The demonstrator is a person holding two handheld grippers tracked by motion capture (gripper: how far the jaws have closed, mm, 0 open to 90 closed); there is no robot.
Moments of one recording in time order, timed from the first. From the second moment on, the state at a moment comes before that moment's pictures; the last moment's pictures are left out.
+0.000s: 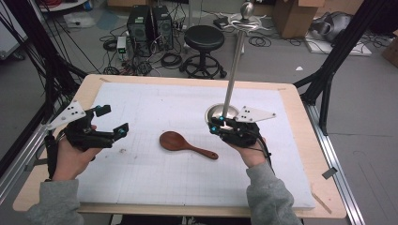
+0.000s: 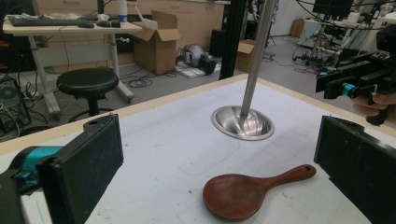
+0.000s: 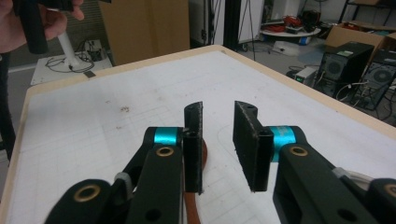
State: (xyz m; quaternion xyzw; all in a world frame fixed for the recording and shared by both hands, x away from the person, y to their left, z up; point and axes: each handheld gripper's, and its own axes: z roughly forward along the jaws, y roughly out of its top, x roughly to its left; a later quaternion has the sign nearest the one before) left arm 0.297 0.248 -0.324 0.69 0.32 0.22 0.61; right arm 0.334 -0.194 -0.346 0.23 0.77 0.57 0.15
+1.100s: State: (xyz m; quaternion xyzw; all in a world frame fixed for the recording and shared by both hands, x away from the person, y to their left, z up) left arm 0.298 0.247 -0.326 0.70 0.32 0.20 0.60; right arm 0.358 -0.144 -0.343 0.22 0.80 0.54 0.11
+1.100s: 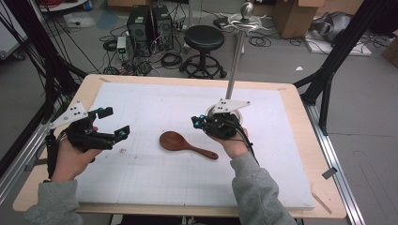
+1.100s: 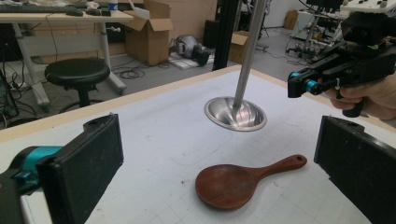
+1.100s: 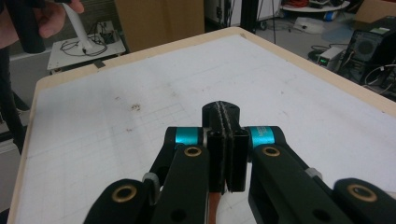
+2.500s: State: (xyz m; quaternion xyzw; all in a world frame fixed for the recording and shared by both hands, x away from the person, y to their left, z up) left arm 0.296 0.253 -0.327 0.69 0.32 0.20 0.61; right arm 0.416 -0.075 -0.393 0.26 0.83 0.48 0.09
